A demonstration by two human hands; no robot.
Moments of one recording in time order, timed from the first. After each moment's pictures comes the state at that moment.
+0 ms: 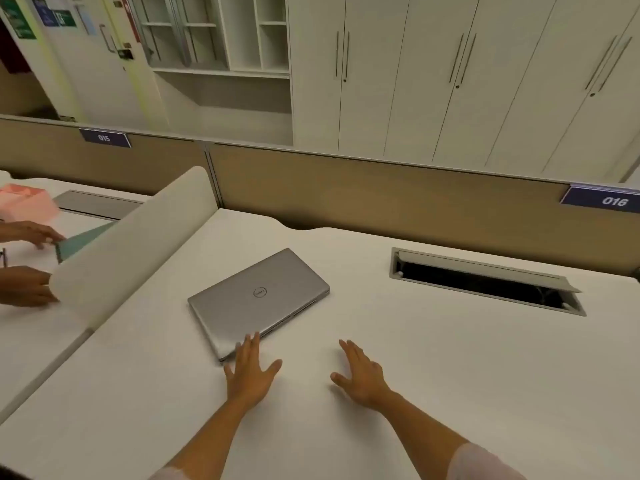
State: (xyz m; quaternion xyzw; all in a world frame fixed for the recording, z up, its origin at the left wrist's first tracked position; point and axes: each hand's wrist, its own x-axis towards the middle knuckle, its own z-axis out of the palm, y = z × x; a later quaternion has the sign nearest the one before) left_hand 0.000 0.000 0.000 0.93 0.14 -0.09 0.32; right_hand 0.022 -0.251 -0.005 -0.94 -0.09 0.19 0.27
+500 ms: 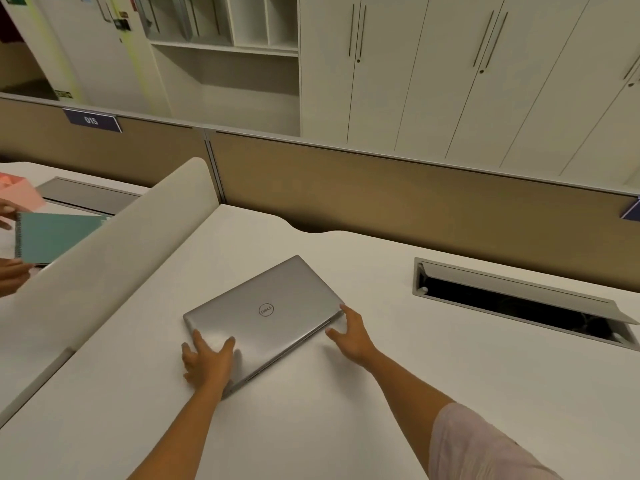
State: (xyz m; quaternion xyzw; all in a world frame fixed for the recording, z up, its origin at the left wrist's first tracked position) left_hand 0.093 0.075 0.009 0.79 0.42 0.02 0.45; right_hand 0.158 -0.188 0.019 -0.86 0.00 0.18 0.47
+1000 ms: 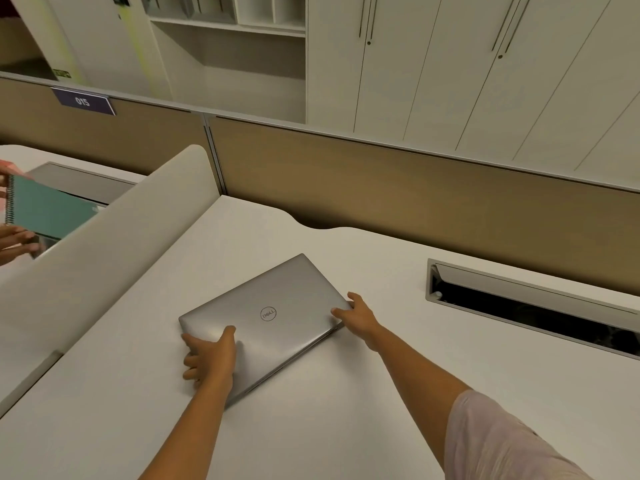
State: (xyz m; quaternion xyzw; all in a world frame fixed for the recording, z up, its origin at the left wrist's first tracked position) left_hand 0.139 0.072 0.005 0.67 0.55 0.03 0.49; right_hand 0.227 -0.177 0.019 -0.80 0.10 0.24 0.54
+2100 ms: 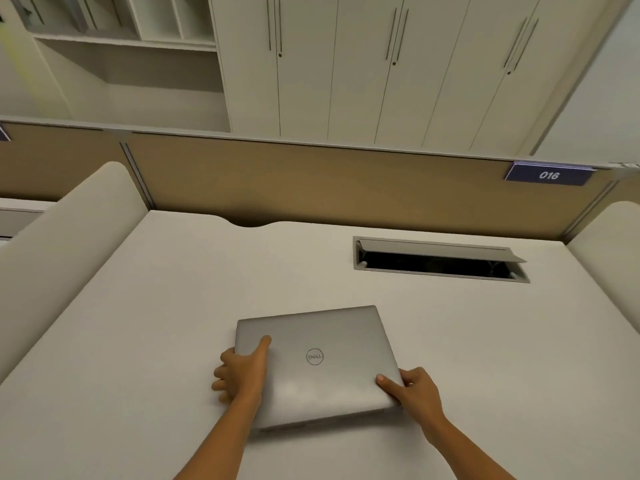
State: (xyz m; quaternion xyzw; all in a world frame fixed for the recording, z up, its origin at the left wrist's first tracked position) left_hand 0.072 -0.057 0.016 0.76 0.43 -0.07 0.48; right_hand -0.015 -0.343 0.006 -0.82 0.29 0.08 0.50
